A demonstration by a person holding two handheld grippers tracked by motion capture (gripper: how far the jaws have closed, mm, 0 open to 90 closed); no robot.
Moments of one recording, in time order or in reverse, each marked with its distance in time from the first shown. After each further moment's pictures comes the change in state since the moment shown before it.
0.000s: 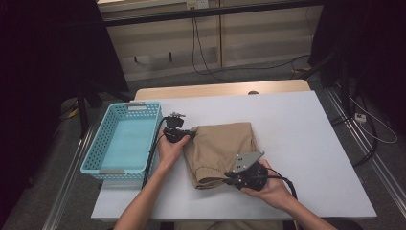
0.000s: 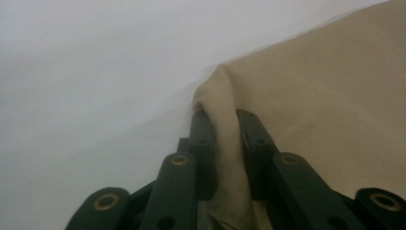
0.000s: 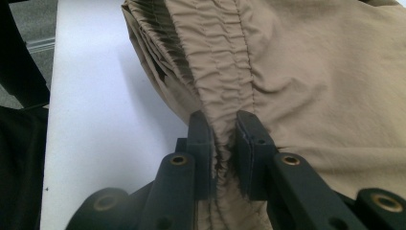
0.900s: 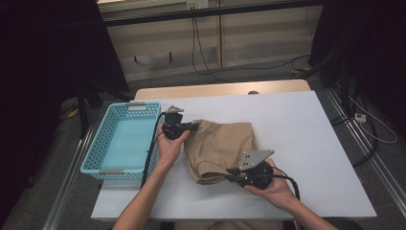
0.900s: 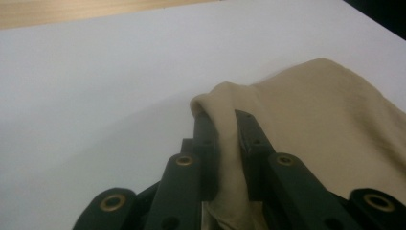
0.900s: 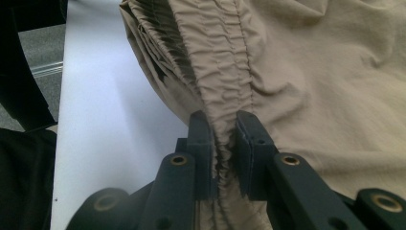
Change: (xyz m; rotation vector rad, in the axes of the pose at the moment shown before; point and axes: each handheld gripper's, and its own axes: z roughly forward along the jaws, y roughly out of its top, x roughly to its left) left arm -0.019 0.016 -0.030 -0.171 -0.069 0.050; right arm -0.002 -0.002 -0.015 -0.093 -0.020 0.027
